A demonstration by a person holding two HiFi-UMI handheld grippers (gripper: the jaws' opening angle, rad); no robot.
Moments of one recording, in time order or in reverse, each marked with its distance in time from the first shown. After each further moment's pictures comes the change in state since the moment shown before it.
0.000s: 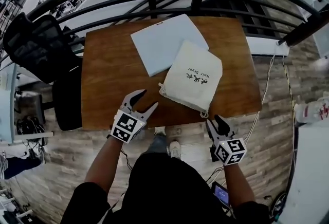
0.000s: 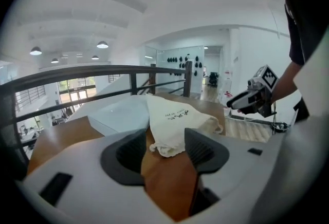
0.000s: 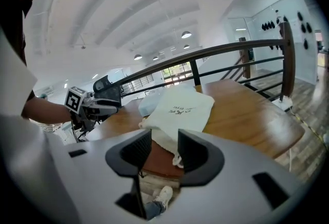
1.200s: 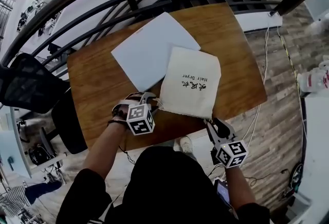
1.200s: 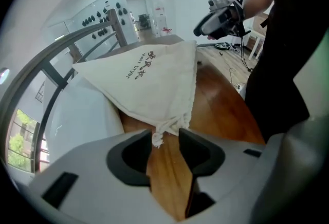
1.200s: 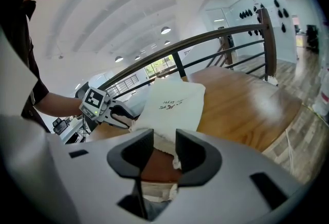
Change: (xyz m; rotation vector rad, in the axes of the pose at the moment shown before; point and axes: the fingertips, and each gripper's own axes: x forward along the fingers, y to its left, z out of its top) left arm 0.104 0.015 -0.073 0.734 0.577 -0.491; right arm 0.035 -0.011 -0.009 0.203 0.033 -0.115
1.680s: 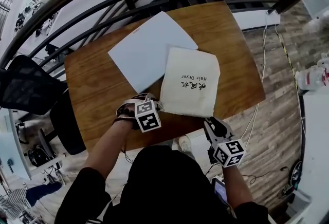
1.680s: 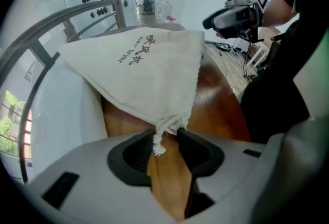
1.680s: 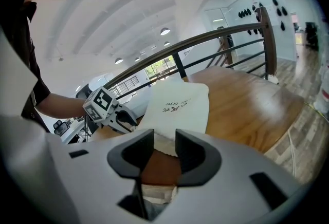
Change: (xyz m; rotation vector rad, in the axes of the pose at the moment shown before) left arm 0.019 -0.015 0.001 -0.113 0.110 -0.134; right arm 0.007 0.010 0.003 0.014 -0.011 0.007
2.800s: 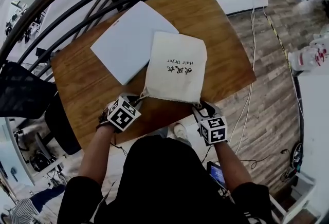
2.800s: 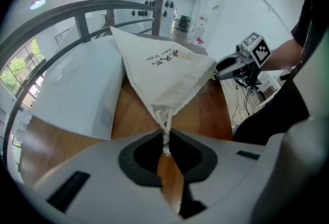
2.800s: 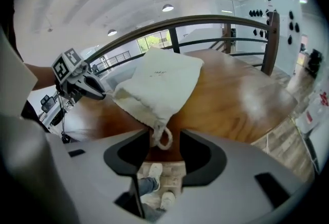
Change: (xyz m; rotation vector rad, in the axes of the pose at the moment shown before) left arm -0.019 -0.012 -0.006 -0.389 -0.153 0.033; right arm 0.021 -0.060 -0.062 -0.121 0.250 -0.163
